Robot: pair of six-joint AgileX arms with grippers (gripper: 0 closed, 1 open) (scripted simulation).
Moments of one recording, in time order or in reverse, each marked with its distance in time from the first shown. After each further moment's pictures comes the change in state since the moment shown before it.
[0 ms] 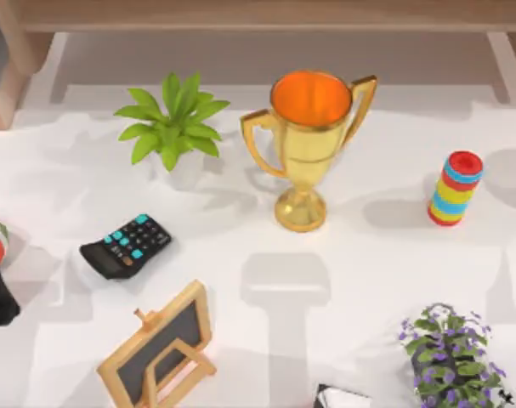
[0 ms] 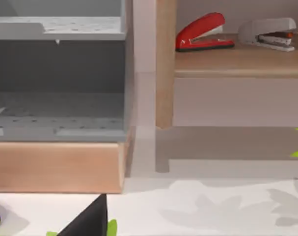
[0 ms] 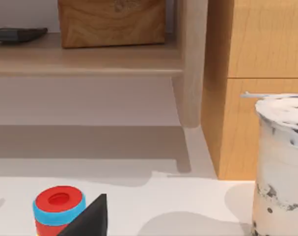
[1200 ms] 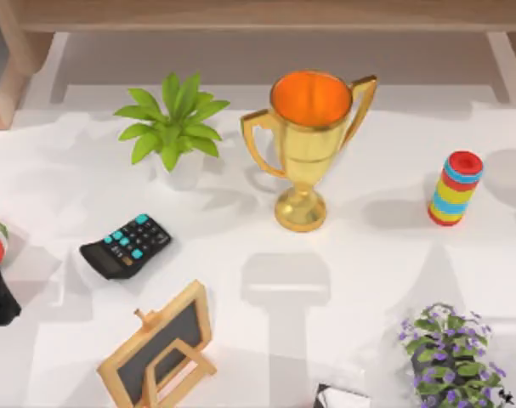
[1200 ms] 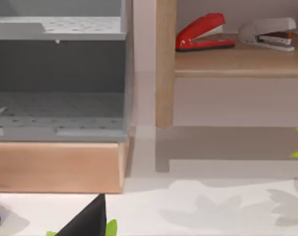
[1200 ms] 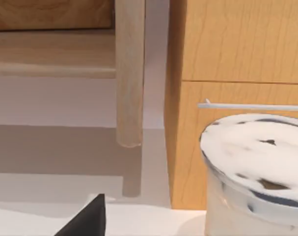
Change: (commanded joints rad) left arm 0.000 0.000 0.000 0.000 0.000 0.000; right arm -0.325 1.412 0.234 1.127 -0.300 -0.033
